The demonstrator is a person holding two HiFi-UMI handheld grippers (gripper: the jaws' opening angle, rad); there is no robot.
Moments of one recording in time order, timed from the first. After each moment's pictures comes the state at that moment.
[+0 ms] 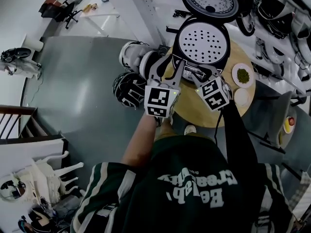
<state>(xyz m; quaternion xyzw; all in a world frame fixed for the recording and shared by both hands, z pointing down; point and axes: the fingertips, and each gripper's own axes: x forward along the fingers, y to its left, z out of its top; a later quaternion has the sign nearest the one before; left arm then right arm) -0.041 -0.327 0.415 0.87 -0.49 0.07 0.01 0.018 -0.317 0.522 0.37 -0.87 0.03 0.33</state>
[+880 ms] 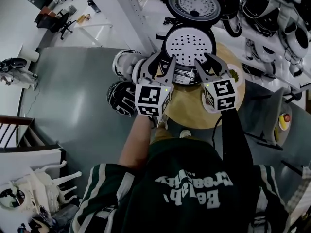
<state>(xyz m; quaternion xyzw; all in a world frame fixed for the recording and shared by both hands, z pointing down) -0.012 -0.326 0.367 0.87 -0.49 0.03 -0.01 0.093 -0.331 0.412 0.50 -0.85 0.01 0.12</state>
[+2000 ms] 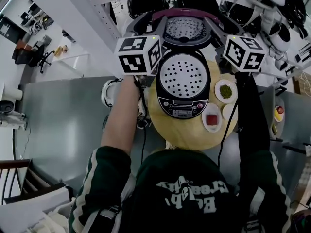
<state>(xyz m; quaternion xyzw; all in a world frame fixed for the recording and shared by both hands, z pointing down) 0.012 -0.559 0.231 0.91 -0.40 0.00 0.01 0.178 -0.520 0.239 0.62 -0.79 0.03 -0.01</state>
